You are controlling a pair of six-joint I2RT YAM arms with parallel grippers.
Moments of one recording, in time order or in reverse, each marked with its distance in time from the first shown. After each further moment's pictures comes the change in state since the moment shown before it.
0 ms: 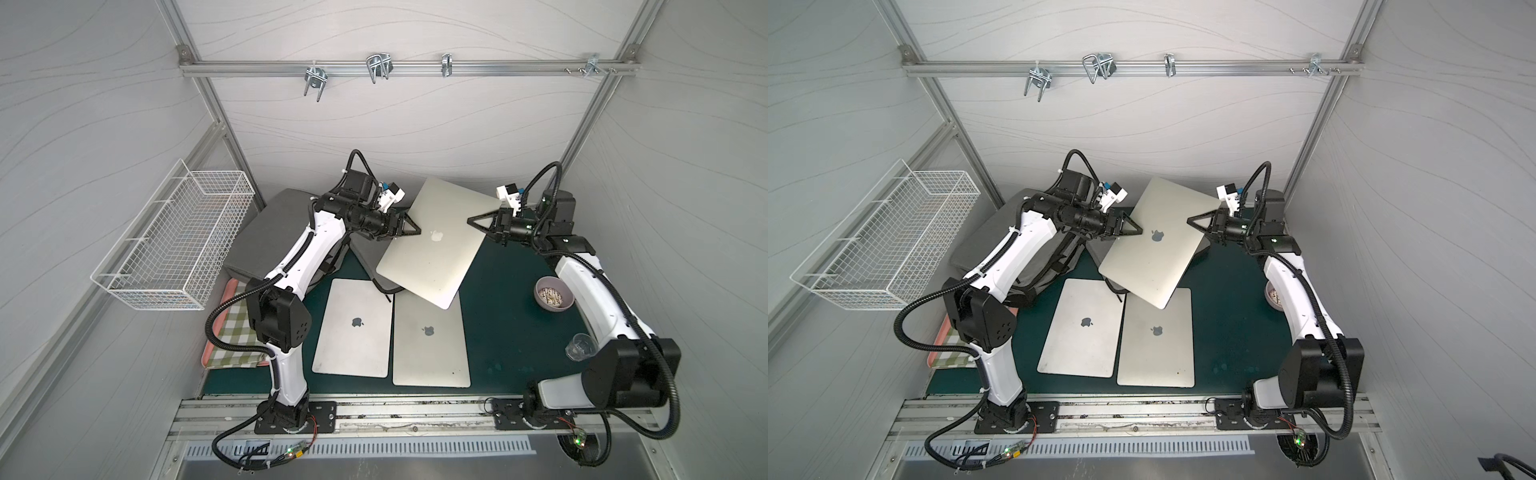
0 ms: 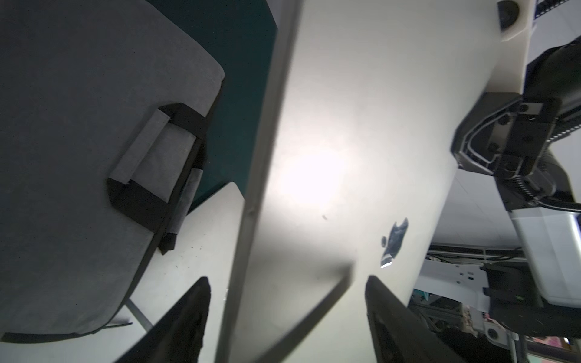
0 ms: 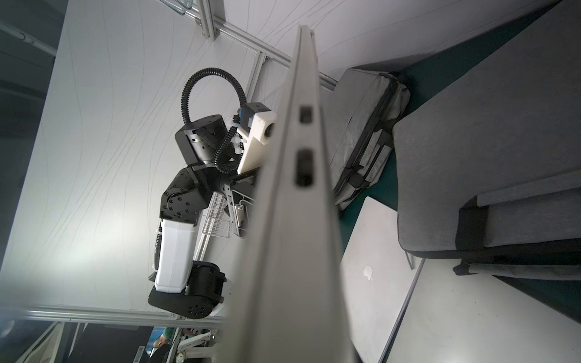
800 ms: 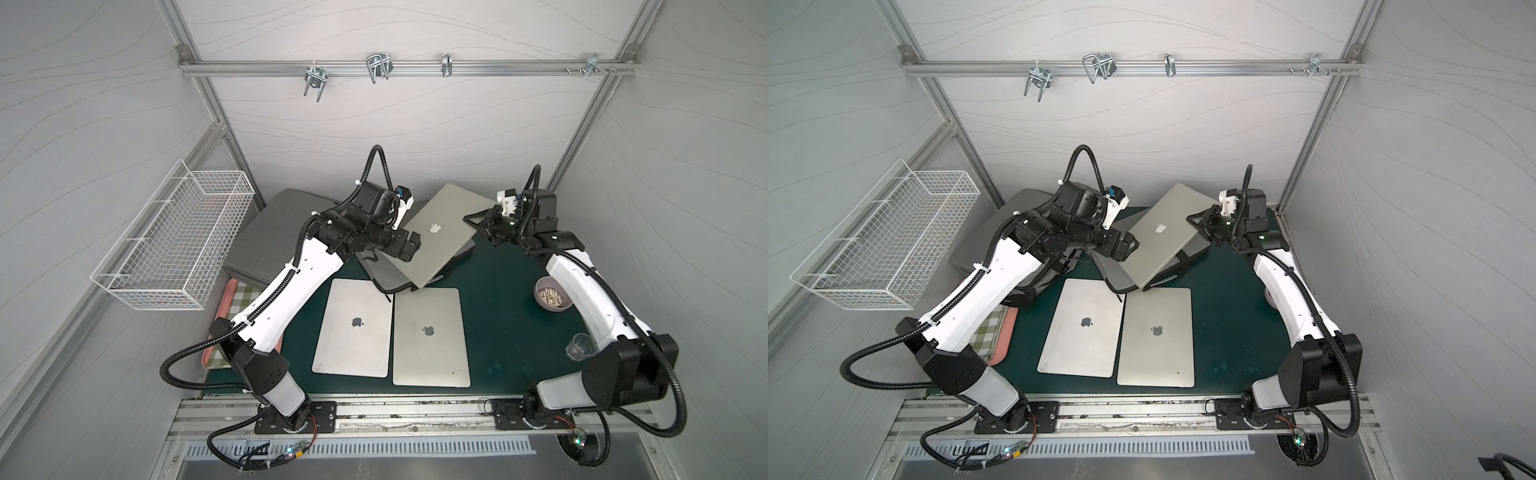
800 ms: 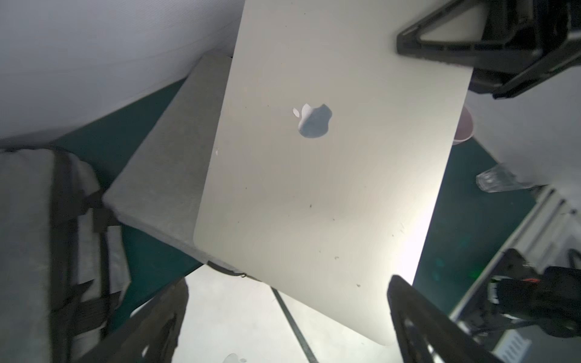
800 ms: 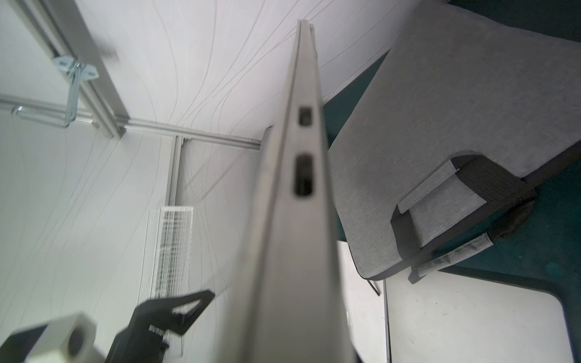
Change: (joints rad) left arm -0.225 -0.251 -0.063 -0.059 -0.733 0.163; right arm 0.094 -0.014 0.037 -0.145 0.460 0.107
